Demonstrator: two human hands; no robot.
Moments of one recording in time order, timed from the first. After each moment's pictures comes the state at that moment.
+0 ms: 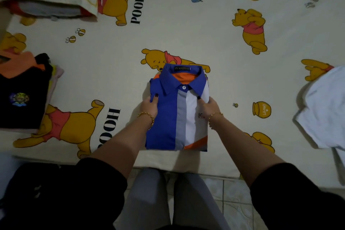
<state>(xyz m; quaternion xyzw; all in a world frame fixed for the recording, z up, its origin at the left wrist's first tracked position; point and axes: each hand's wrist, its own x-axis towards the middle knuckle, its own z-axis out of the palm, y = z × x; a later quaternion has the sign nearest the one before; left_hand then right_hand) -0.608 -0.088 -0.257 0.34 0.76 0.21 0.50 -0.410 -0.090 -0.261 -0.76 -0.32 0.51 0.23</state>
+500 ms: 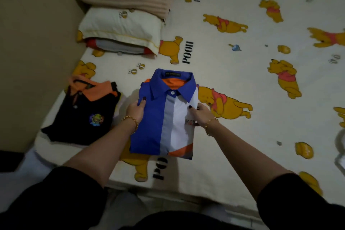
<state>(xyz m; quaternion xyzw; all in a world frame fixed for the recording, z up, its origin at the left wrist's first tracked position) -0.874 -0.044 -0.177 0.37 0.77 0.28 0.44 -0.649 -0.035 -0.163 -0.68 -0.44 0.54 0.20</state>
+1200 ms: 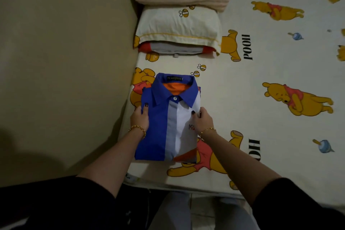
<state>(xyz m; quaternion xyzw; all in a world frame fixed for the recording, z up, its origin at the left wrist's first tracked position) -1.192 -0.029 -0.200 0.39 0.78 0.27 0.41 -0.986 -0.037 -0.202 -0.73 -0.44 0.47 0.23</state>
